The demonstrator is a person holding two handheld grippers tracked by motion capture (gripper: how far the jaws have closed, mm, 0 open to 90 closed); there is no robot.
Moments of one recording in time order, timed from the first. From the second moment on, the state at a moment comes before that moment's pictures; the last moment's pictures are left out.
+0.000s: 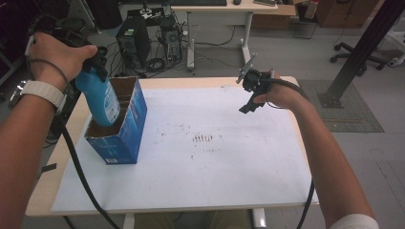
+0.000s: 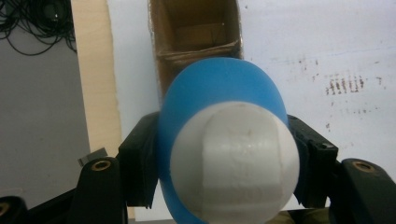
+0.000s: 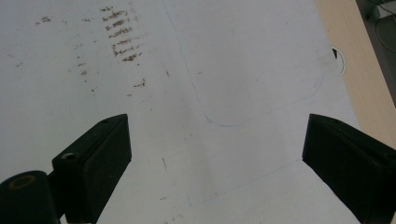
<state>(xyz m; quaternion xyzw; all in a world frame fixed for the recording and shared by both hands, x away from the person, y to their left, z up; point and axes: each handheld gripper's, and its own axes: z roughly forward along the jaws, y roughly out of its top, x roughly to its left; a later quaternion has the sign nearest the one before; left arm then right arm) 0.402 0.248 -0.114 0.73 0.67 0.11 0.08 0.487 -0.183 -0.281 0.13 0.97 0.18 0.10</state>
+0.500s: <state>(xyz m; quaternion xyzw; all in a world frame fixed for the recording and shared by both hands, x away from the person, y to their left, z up) 0.407 0.249 -0.149 0.73 0.67 0.11 0.08 0.488 -0.182 -0.283 0.13 0.97 0.18 0.10</state>
